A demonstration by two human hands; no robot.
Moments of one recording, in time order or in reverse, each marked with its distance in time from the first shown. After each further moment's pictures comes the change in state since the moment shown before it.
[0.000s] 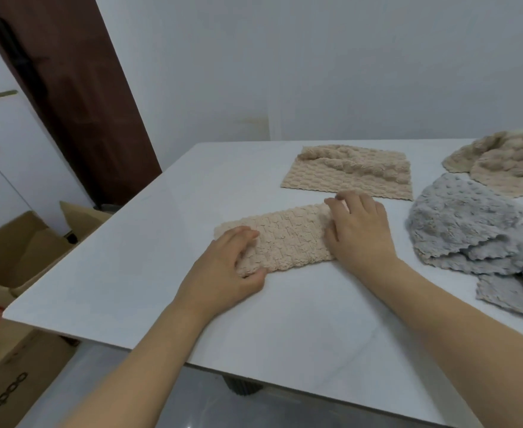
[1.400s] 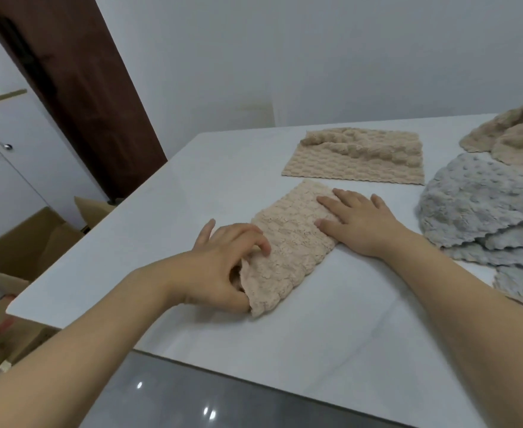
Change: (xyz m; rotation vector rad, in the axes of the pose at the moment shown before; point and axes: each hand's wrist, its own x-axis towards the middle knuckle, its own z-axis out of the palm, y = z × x) left_hand 0.011 0.032 -0.045 0.245 -0.630 0.126; right_hand 0.020 0.038 0.022 0.160 -0.534 -0.024
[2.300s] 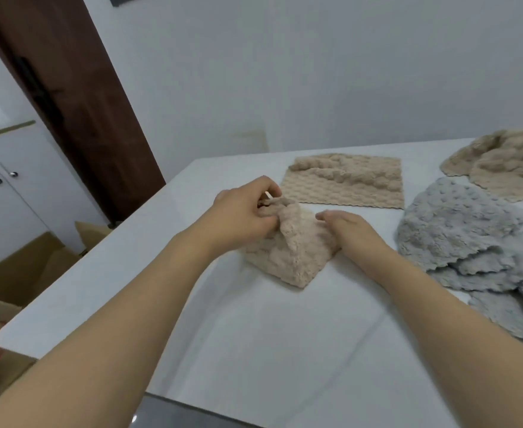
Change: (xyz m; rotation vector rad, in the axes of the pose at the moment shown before) left_hand 0.080 0.046 -0.056 -0.297 0.503 -0.091; right_hand -0.006 0.004 -0.017 0.942 0.160 0.150
